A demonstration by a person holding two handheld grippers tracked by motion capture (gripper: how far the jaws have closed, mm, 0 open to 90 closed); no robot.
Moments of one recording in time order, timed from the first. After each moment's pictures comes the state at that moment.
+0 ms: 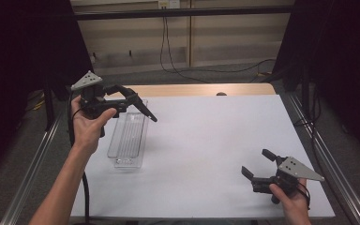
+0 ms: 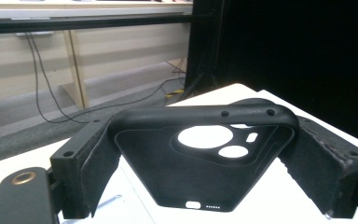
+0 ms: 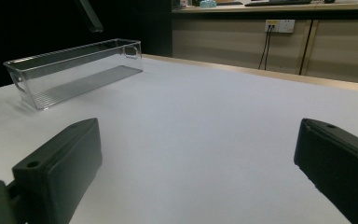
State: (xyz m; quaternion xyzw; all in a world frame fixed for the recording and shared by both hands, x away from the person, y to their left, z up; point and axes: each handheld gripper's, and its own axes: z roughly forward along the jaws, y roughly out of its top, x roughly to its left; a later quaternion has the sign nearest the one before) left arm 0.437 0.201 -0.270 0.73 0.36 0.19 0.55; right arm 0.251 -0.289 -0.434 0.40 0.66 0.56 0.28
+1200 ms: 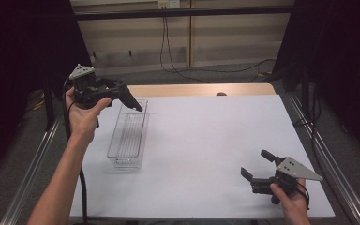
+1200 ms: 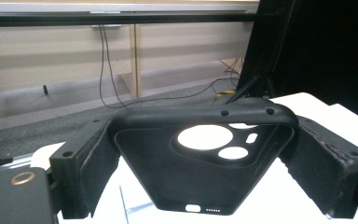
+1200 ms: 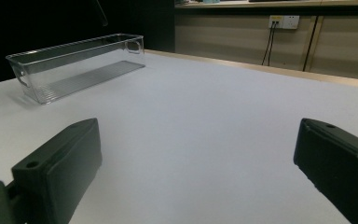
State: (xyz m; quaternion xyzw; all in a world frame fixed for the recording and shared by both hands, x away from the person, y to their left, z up) left arm 0.469 0.219 -0.273 0.70 0.44 0.25 0.50; right arm 0.251 -0.288 -0.436 0.40 0.67 0.56 0.27
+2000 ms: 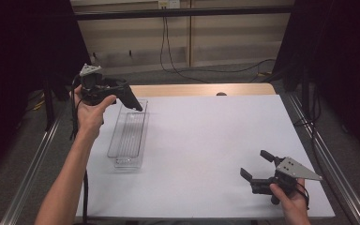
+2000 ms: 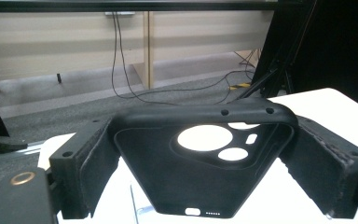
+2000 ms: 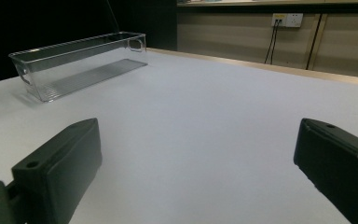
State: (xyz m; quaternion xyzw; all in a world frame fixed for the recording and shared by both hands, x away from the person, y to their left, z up) left arm 0.494 0.211 -0.290 0.70 0.47 0.26 0.48; right arm 0.252 -0.288 -0.437 0.40 0.67 0.56 0.27
